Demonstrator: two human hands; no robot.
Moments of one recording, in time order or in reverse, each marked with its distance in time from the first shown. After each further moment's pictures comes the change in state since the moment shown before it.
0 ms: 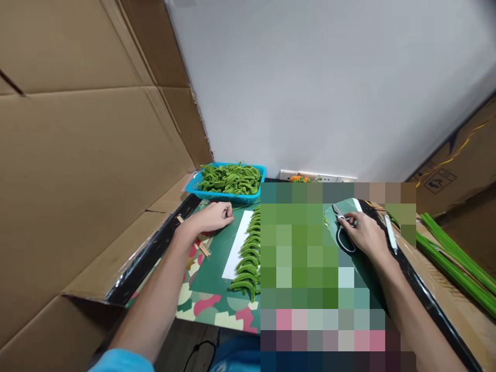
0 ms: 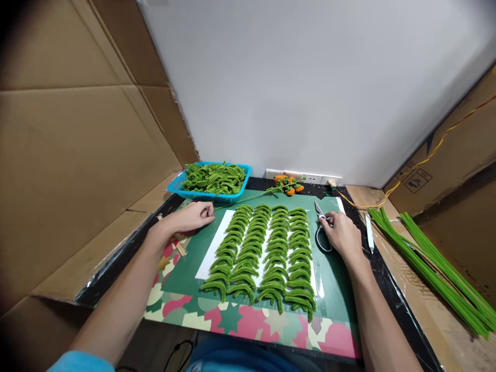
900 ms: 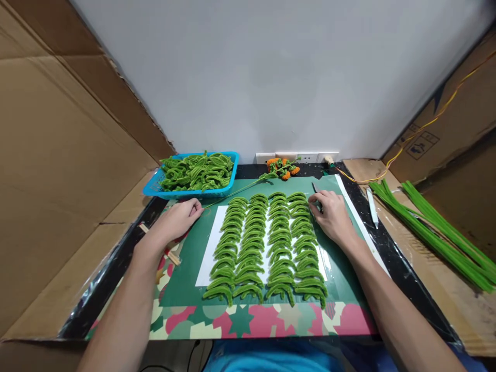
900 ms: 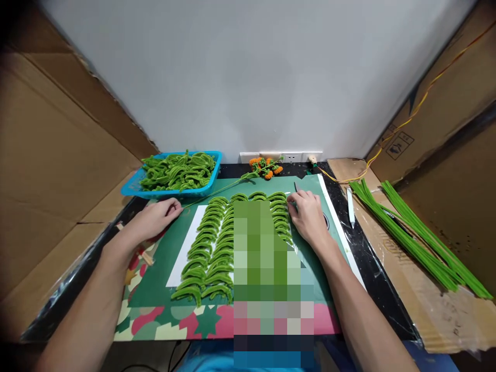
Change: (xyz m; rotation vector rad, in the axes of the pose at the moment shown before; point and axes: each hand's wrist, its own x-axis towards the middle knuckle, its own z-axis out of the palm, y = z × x) left_hand 0.011 0.000 -0.001 0.120 0.047 -0.079; right_hand -0.004 -0.025 0.007 0.170 0.149 -0.392
